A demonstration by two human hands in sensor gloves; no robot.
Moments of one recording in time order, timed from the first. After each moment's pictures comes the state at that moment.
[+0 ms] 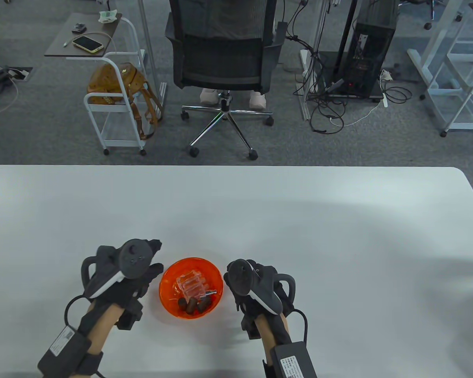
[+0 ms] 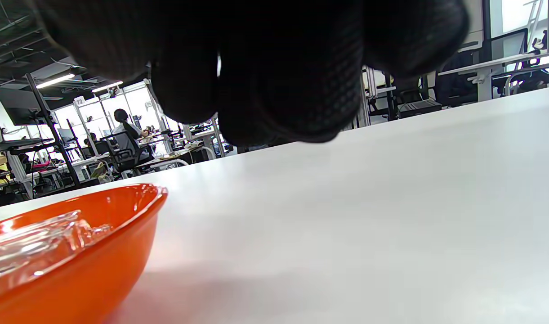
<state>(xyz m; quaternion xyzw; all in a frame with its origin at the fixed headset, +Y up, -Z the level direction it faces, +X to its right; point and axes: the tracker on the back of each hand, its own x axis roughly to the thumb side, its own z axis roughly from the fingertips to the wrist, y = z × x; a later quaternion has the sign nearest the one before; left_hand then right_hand) -0.270 -0.648 -0.310 0.00 -0.05 0.12 0.99 0.024 -0.707 -0.315 0.05 -0.04 0.99 0.12</state>
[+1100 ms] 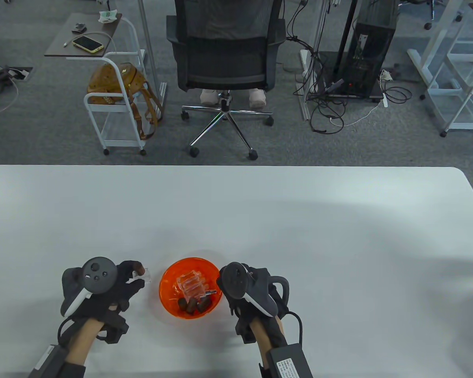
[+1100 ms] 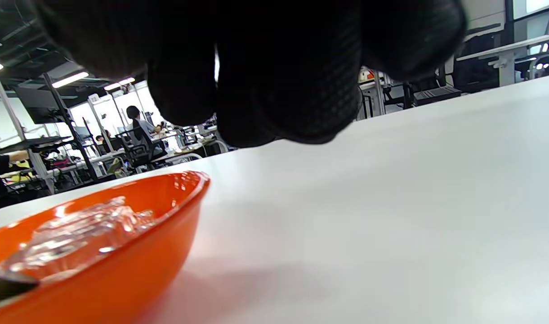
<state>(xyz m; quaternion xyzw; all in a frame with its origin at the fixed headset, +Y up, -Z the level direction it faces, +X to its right) -0.307 -0.712 -0.308 0.00 -0.05 0.22 0.97 0.008 -0.705 -0.307 0.07 -0.03 0.99 0.14</state>
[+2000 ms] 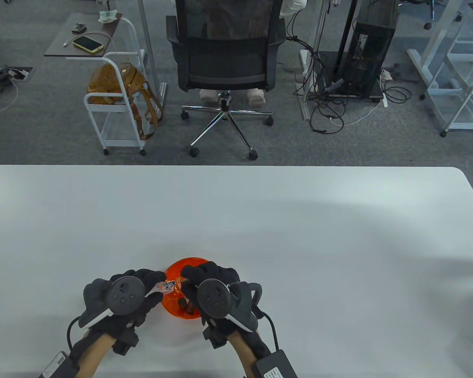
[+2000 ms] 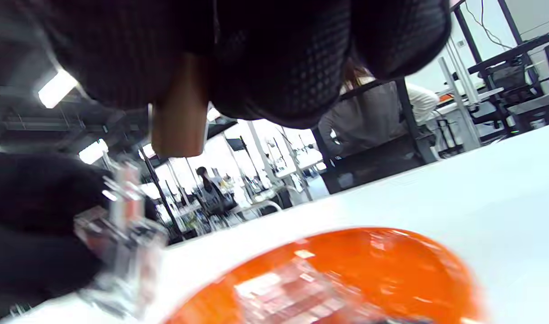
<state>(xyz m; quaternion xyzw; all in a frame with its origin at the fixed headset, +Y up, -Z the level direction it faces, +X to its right) -0.262 -0.701 -0.285 0.02 -0.14 0.14 0.98 -0.035 -0.683 -0.282 0.15 -0.10 0.96 0.20</state>
